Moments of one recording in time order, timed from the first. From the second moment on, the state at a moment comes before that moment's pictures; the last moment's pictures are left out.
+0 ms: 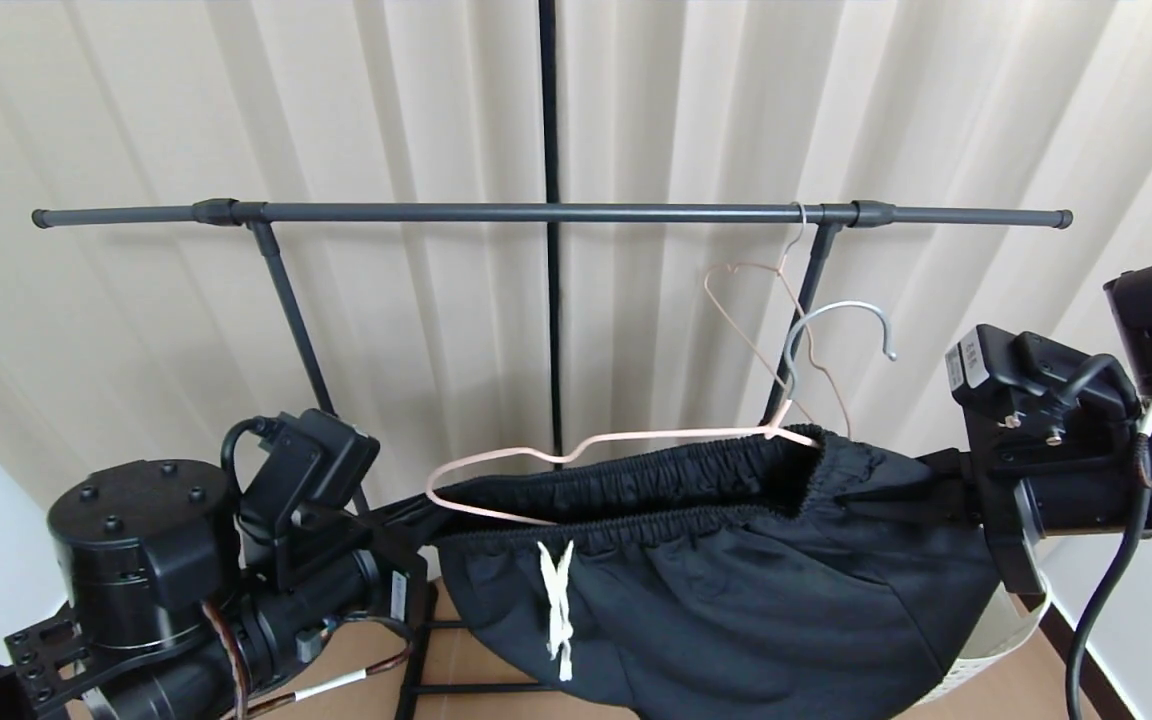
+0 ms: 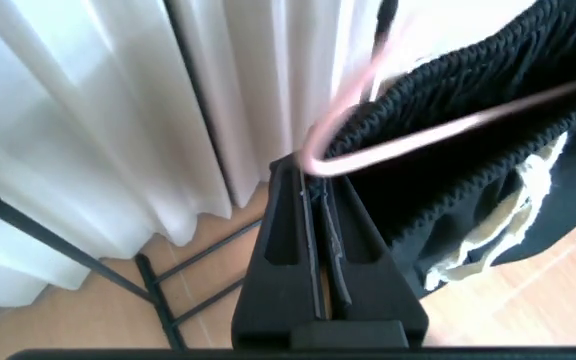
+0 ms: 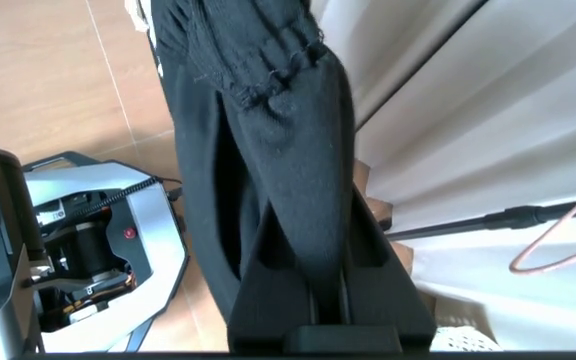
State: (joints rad) left arm -0.57 1.61 -0.33 -1.02 0.08 0.06; right arm 0.25 1.47 -0.95 0.23 0.56 -0.67
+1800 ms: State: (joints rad) left arm -0.69 1.60 -1.18 0.12 0.08 -0.15; right arm 0.45 1.54 -0.74 -0.26 -0.01 -0.53
